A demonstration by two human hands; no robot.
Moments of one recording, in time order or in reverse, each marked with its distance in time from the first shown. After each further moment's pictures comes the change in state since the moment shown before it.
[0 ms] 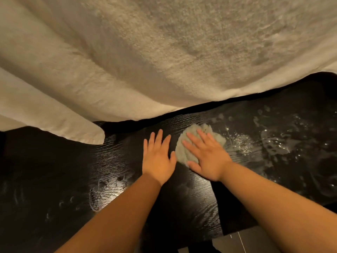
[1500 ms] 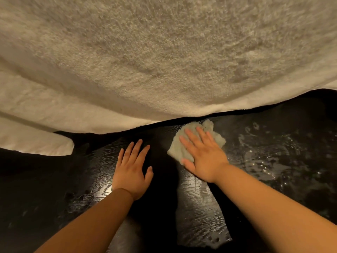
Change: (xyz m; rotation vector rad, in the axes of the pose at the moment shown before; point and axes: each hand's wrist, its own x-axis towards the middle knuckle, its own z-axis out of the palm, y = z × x) left_hand 0.010 0.006 0.014 0.123 -0.003 -0.038; right_hand 0.015 0.090 -0.018 0.015 -0.014 0.036
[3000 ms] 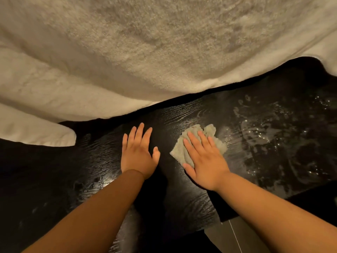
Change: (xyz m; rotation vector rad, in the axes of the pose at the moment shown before) left_hand -0.001 0.003 -0.005 -0.014 0.049 0.007; right_hand -0.077 -0.076 0.032 0.024 0.036 0.150
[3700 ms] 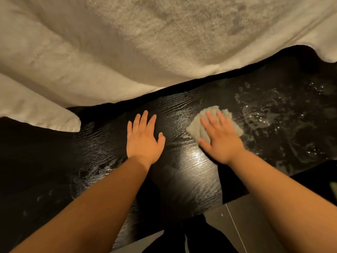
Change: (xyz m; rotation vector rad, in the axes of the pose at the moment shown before) left_hand -0.005 -0.004 -0.003 -0.004 0.025 0.032; right_hand 0.001 0.033 0.010 -0.019 0.121 0.130
